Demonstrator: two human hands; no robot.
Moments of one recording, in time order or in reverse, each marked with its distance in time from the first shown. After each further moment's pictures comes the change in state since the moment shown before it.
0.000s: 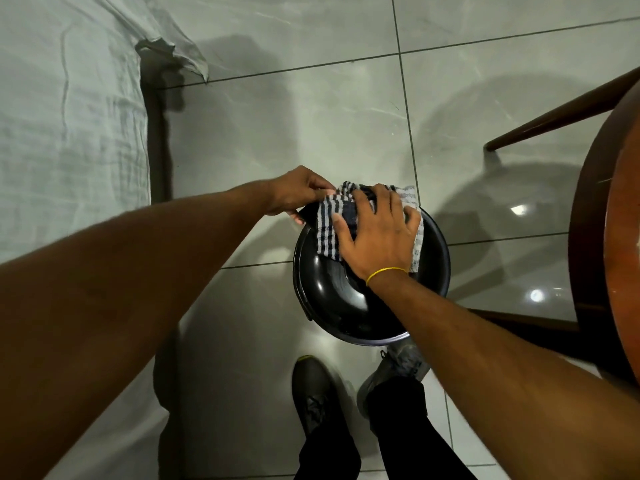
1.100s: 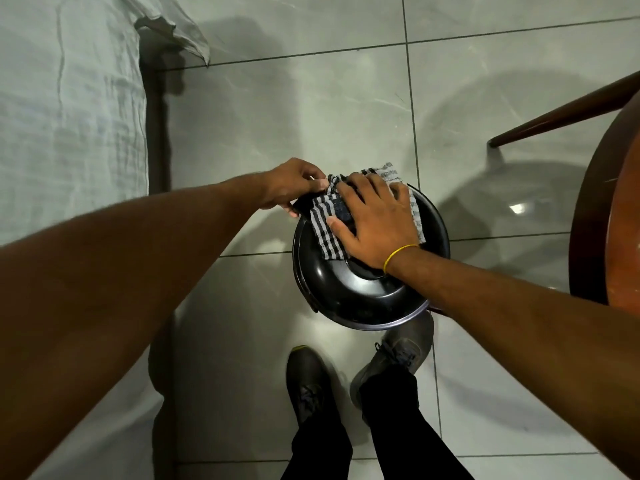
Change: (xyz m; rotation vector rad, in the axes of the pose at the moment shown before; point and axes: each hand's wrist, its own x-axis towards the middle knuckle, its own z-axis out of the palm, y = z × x) left_hand -0.011 -0.006 0.000 -0.025 0.083 -0.068; right_hand 0.021 0.016 -0.010 -0.078 -0.146 -0.389
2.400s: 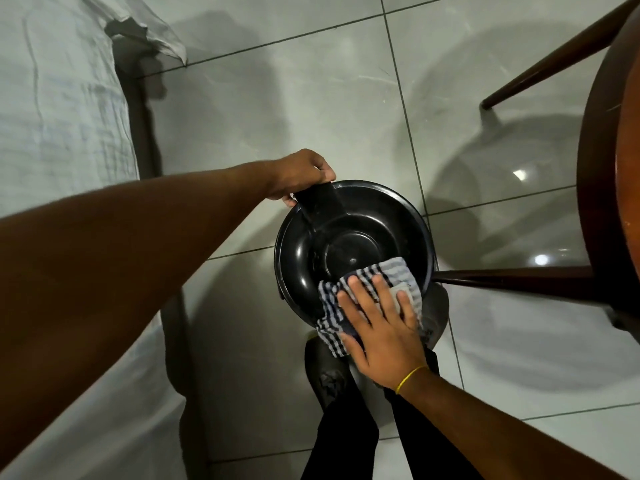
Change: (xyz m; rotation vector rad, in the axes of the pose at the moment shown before) left_hand 0.004 0.012 0.024 0.157 -0.072 -0.049; right_hand -0.222 -0.073 0.088 -0.028 0.094 -0.001
